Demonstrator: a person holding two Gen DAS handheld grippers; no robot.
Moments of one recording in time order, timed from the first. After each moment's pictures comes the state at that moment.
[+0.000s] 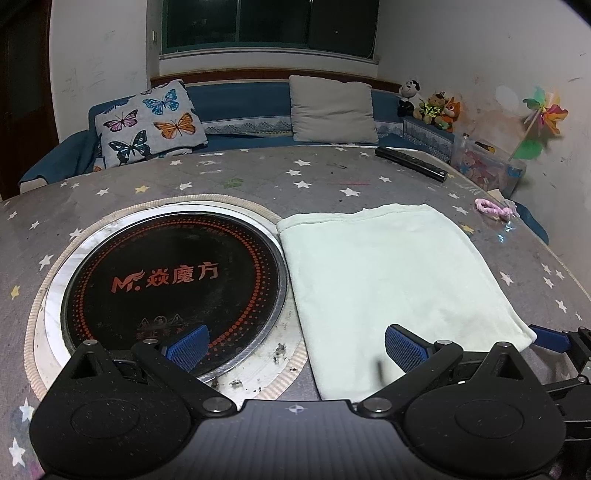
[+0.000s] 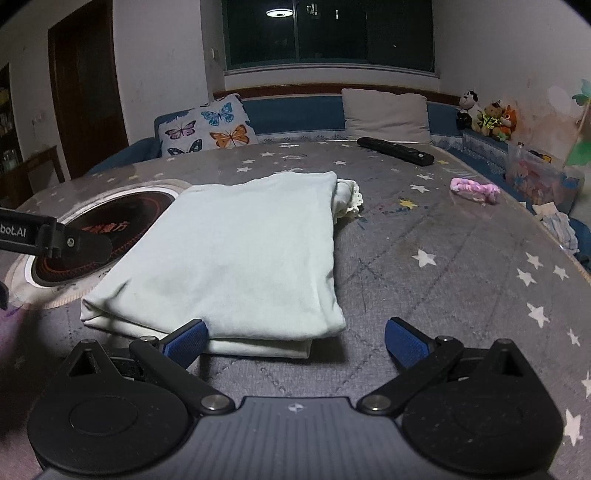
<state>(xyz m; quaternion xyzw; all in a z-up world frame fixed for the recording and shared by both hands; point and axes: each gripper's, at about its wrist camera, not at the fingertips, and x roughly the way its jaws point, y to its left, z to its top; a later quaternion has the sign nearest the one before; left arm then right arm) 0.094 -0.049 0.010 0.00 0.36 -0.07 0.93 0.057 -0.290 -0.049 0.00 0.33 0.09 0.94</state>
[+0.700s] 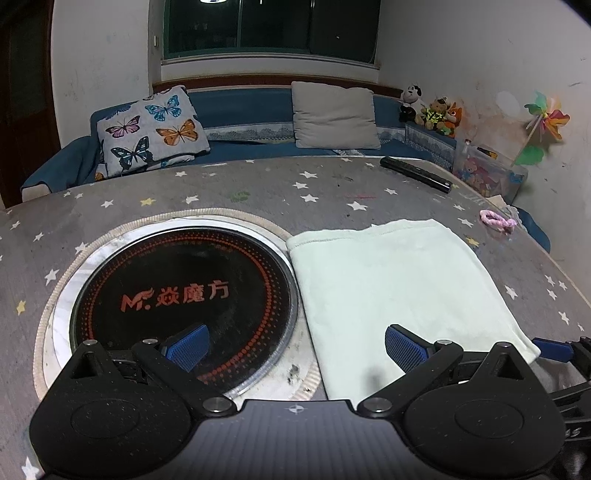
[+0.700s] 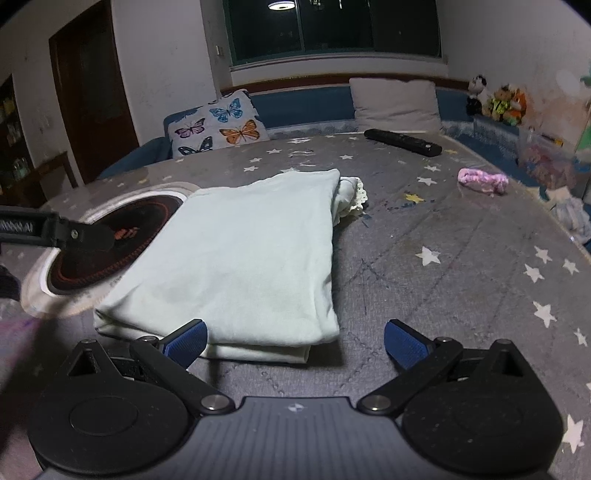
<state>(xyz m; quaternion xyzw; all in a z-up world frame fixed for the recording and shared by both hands) 0.107 -0.039 0.020 0.00 0.35 -0.07 0.93 0.065 -0.305 -0.039 0.04 0.35 0.12 0.93</state>
